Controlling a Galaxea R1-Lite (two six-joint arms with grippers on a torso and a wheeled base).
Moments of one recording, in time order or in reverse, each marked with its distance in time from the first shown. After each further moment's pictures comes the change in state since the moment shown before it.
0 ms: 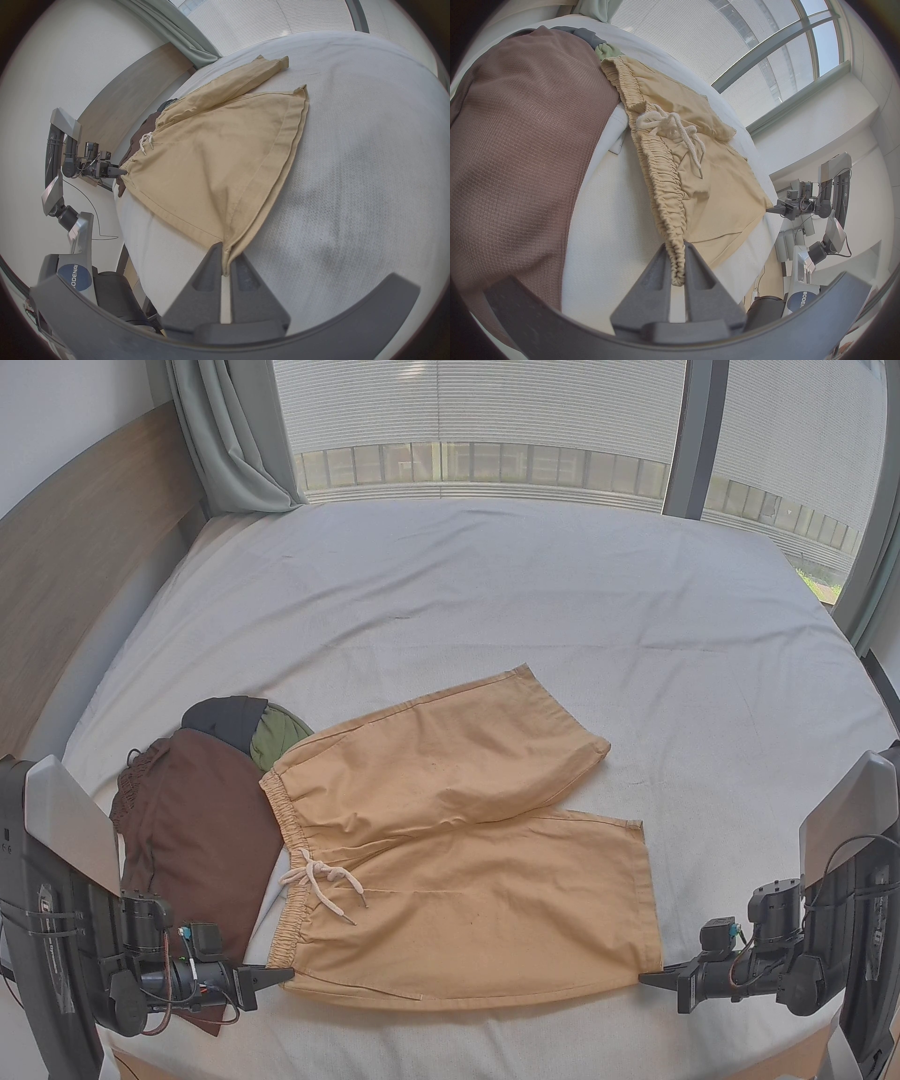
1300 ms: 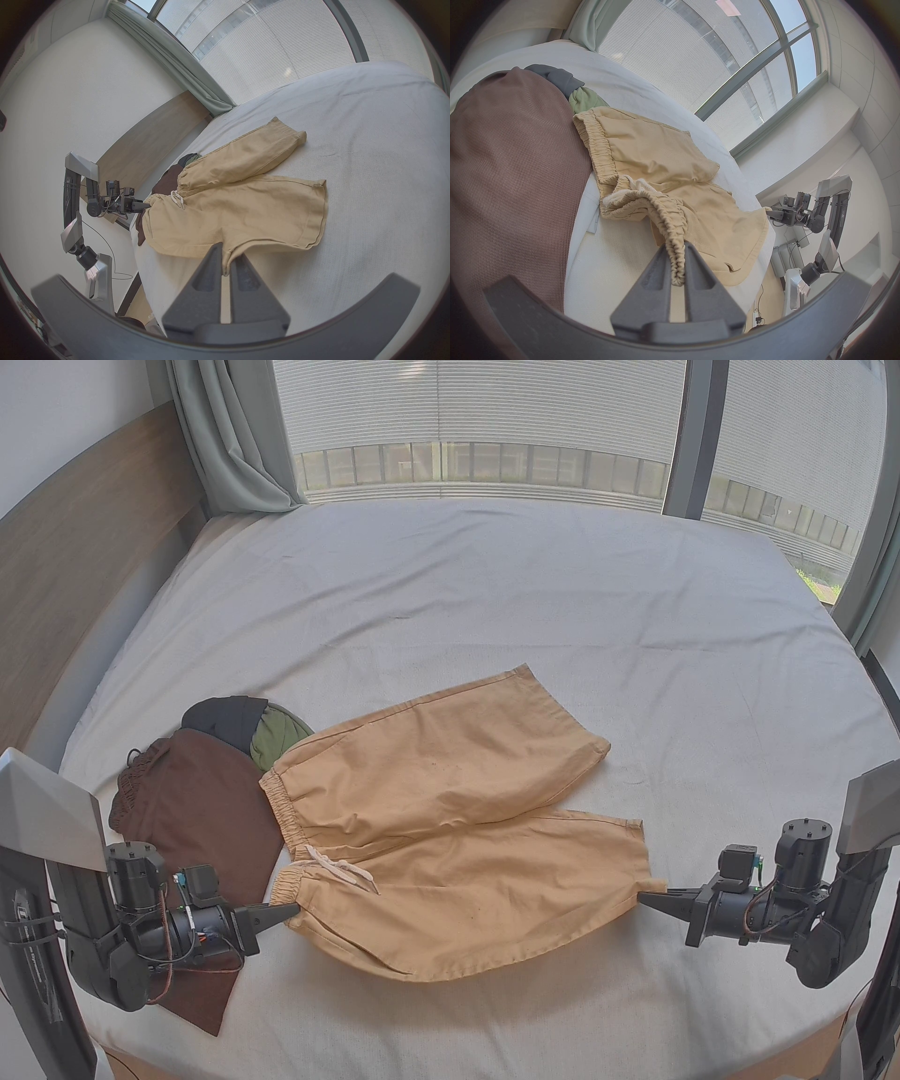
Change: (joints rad) left arm -0.035 -0.133 -0.162 0.000 -0.029 -0.160; right arm 0.007 -0.240 -0.142 -0.001 0.097 0.214
